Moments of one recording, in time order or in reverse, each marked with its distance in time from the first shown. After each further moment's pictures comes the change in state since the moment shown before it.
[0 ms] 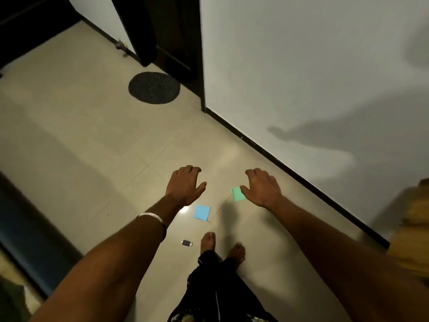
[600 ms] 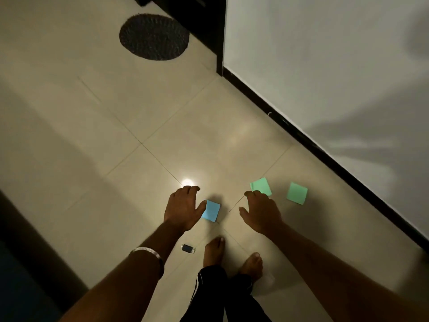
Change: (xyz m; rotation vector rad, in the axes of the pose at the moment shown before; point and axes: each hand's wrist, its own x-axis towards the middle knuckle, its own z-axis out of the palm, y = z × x) left_hand 0.080 -0.116 0.261 -0.112 -0.111 -0.181; right_hand 0.162 0.001 0.266 -0.009 -0.149 -0.030
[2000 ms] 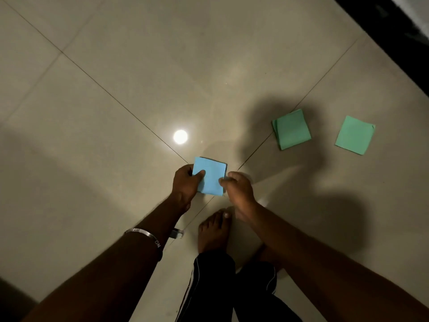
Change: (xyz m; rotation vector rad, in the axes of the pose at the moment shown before) left_hand 0.115 -0.065 0.324 -1.104 -0.149 -0.656; right_hand 0.154 -0.001 0.327 1.242 -0.134 0.640
